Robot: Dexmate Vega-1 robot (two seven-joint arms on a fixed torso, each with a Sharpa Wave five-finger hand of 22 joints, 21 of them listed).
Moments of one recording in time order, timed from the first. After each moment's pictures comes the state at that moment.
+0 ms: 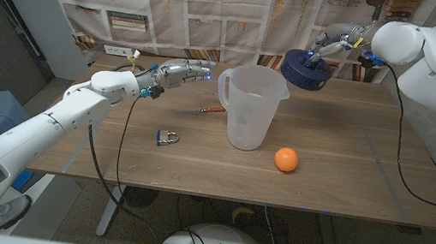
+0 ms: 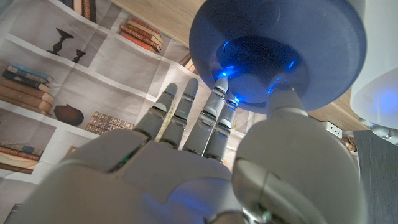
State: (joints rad) left arm 0.71 0.77 0.42 -1.54 -0.65 -0.04 -0.38; left_hand 0.74 0.05 0.29 -0.11 0.17 0.35 -0.06 0.18 0.18 0.15 -0.04 0.18 0.18 0.12 0.01 0.17 0.17 0.22 -0.04 0.18 0.17; right arm -0.37 -1.03 -0.57 -2.03 -0.46 -0.43 0.64; right_hand 0.87 0.01 0.33 -0.15 0.18 0.77 -0.19 0.47 0.20 0.99 -0.22 0.23 0.28 0.44 -0.05 0.53 0.33 0.40 0.03 0.19 0.16
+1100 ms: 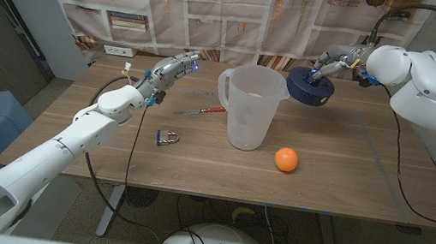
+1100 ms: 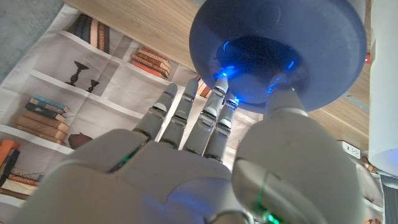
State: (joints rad) left arm 0.84 0.67 0.35 -1.58 -0.61 -0.15 -0.05; left_hand 0.62 0.12 0.28 -0.07 0.17 0.29 -0.05 0.17 0.18 0.14 -0.05 0.19 0.18 0.12 -0.01 0.17 0.17 0.23 -0.04 0.19 0.17; right arm -0.45 -1.05 -0.58 -2.02 -0.49 -0.48 0.59; right_hand 0.87 0.01 0.32 -0.16 0.18 0.77 -0.19 0.45 0.20 0.99 -0.22 0.23 0.29 0.44 -0.05 0.53 0.33 0.41 0.03 0.19 0.16
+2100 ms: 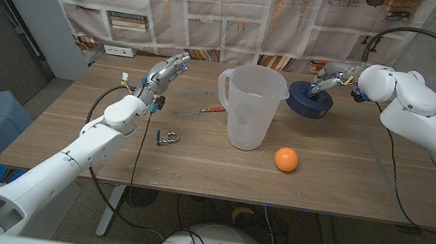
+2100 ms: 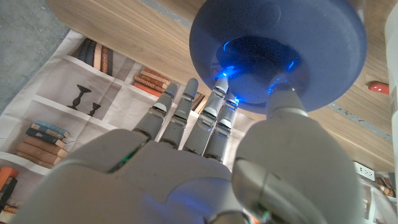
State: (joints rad) left arm 0.89 0.62 0.34 -1.57 -0.53 -0.20 0.14; left_hand 0.59 0.16 0.29 -0.05 0.18 0.28 -0.03 0.17 0.18 0.15 -0.05 0.19 0.18 0.12 -0.01 0.17 0.17 0.22 -0.04 0.19 0.17; right arm -0.49 -1.02 -0.63 -1.92 -0.53 -0.47 0.53; right_hand 0.87 0.01 0.31 -0.16 0.18 0.77 -0.20 0.46 0.20 0.99 -0.22 0.23 0.29 0.44 -0.05 0.52 0.33 0.42 0.02 0.19 0.16
